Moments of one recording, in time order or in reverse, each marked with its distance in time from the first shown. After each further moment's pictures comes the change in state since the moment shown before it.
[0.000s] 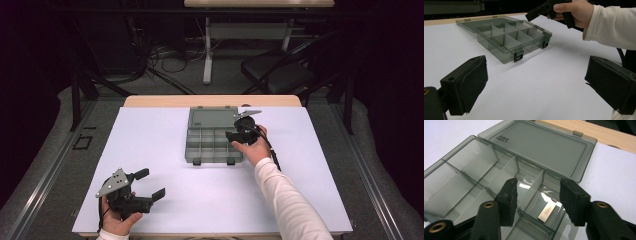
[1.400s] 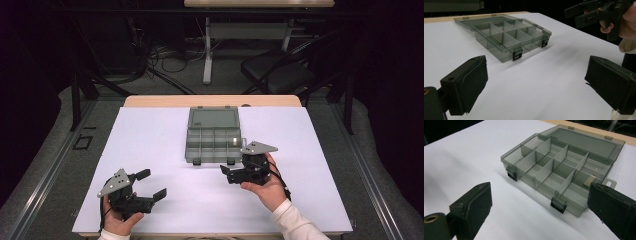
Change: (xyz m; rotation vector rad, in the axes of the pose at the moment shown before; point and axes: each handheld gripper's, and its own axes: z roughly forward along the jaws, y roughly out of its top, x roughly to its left) left arm -0.002 -0.001 0.003 0.007 -0.003 -0.011; right arm 0.060 -0.066 -0.097 -0.152 0.154 -0.056
